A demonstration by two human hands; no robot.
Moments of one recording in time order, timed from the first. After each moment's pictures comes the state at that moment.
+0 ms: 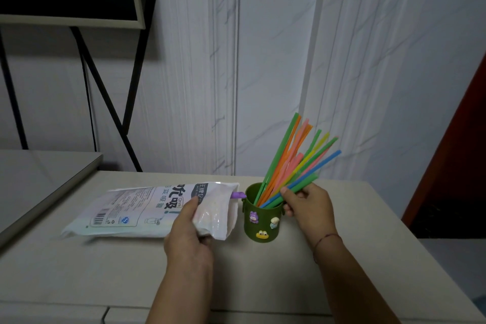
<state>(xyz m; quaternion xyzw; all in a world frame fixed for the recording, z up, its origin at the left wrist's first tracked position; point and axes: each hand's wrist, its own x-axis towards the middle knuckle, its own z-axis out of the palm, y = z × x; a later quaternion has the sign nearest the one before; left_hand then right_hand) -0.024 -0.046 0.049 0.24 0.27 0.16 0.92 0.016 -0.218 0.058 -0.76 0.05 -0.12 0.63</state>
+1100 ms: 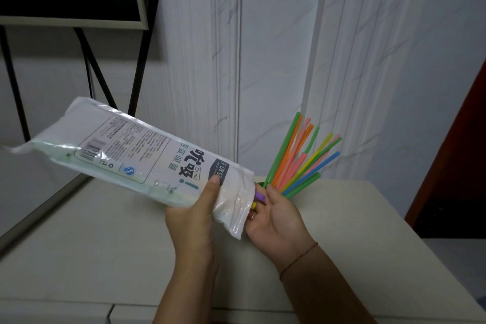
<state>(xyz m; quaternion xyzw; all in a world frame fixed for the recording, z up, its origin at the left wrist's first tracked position) -0.028 -0.050 0.056 0.45 0.10 0.33 0.82 -0.010 -0.155 0.074 -0.29 0.10 0.20 0.93</state>
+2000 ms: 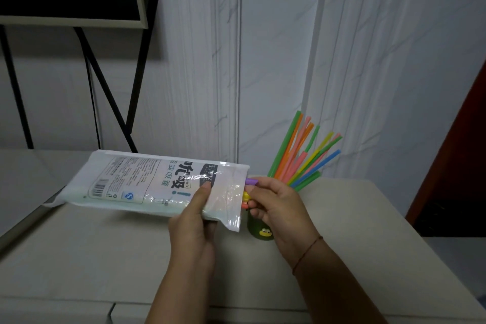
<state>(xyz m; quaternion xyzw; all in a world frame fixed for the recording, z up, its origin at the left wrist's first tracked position) -0.024 -0.043 0.049 0.34 0.15 0.20 0.91 -0.010 -0.165 0.074 -0.62 -0.02 0.02 0.78</state>
